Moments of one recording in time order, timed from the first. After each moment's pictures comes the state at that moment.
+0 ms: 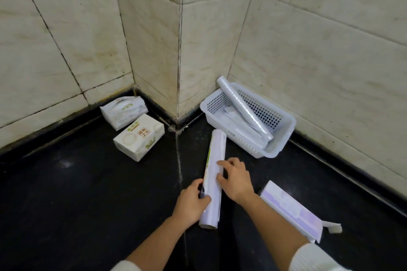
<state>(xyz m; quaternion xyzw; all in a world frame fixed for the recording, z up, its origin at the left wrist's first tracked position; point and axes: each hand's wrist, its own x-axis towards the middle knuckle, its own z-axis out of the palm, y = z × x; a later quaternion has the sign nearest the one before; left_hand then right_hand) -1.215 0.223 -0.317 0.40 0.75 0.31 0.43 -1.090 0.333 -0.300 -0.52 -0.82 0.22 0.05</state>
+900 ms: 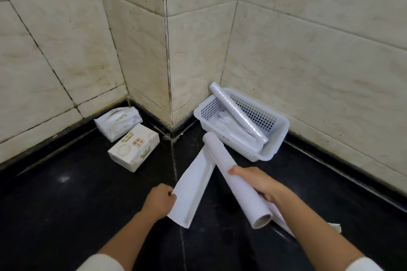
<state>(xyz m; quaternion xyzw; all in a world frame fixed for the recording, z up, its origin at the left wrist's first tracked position) -1.288 0.229 -0.312 0.44 0.81 0.15 0.36 -1.045 0.356 -0.229 -0.60 -0.55 0.59 0.01</state>
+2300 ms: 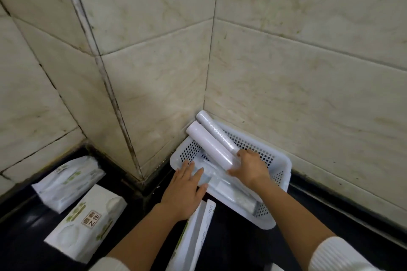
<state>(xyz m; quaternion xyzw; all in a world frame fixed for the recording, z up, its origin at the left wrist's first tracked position) -1.271 0.441 -0.288 0.68 0.70 0.11 0.20 -1.089 0.550 -0.243 -0.61 -0.77 0.17 0.04</state>
